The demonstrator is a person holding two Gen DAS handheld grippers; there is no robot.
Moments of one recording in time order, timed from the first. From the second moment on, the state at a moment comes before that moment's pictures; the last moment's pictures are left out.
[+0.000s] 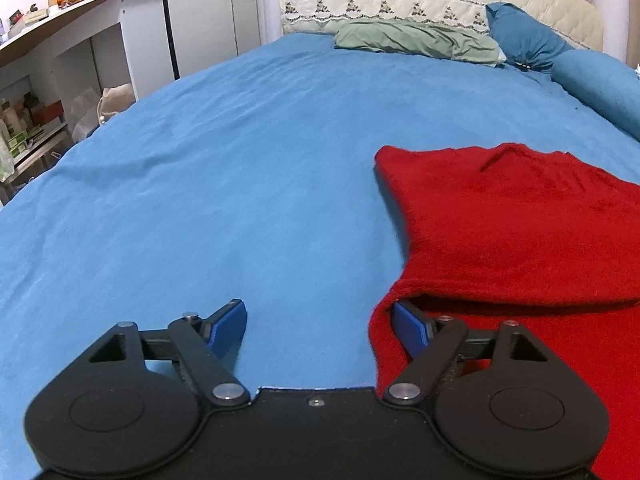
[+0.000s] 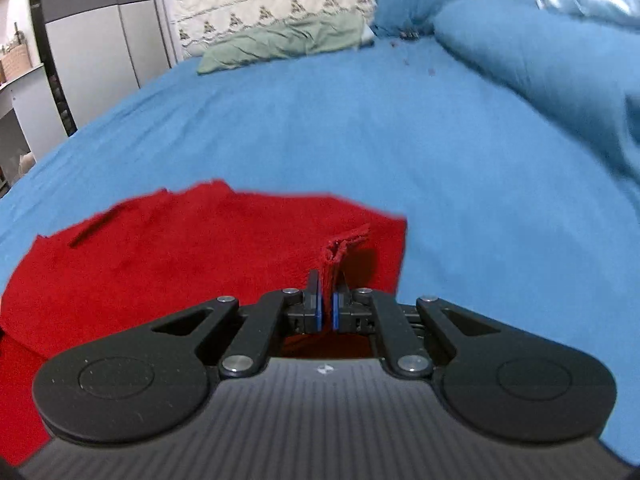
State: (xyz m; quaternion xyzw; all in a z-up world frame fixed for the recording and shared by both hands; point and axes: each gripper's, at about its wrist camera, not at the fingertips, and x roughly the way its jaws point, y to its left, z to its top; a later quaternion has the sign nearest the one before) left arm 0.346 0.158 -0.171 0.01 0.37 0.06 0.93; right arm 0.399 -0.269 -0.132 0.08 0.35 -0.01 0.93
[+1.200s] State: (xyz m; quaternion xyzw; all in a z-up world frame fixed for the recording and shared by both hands) left arm 0.364 0.094 -0.168 0.01 0.34 -0.06 0.94; right arm 0.438 -0.247 -0.171 0.04 0.35 0.02 0.94
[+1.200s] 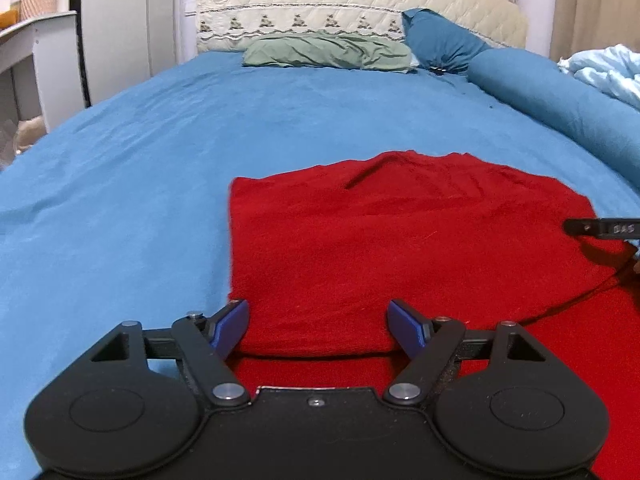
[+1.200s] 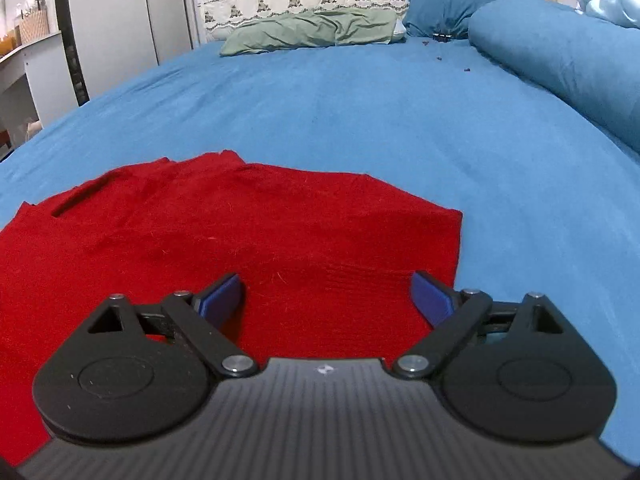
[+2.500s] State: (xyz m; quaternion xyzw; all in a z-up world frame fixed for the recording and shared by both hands) left arm 0.054 0.116 -0.097 -0.05 0.39 -0.01 0.92; right arm -0.014 -0.259 -0.049 0.09 0.40 0.00 0.91
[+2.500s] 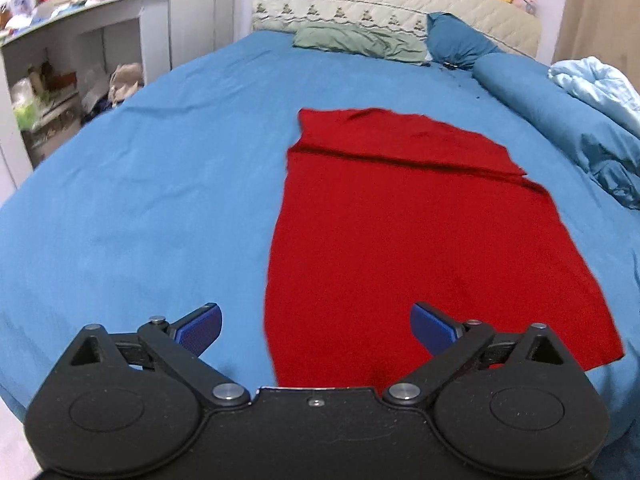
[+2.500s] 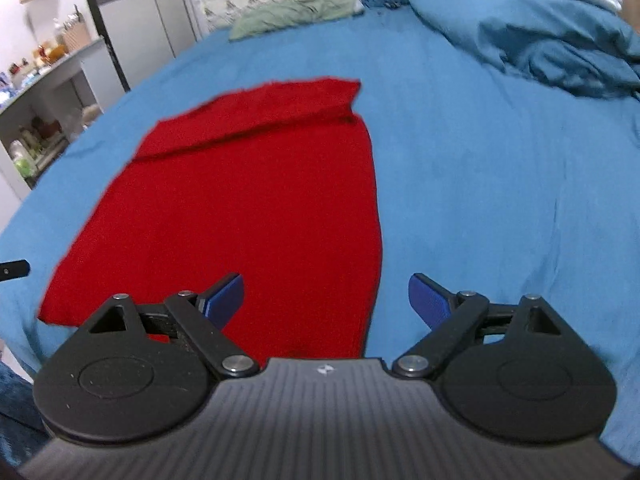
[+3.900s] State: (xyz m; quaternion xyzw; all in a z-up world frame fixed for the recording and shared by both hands) left arm 0.156 0.106 0.006 -0.07 0.28 -0.02 0.96; right arm 0.079 -0.303 0.026 0.23 0.30 0.04 0.92
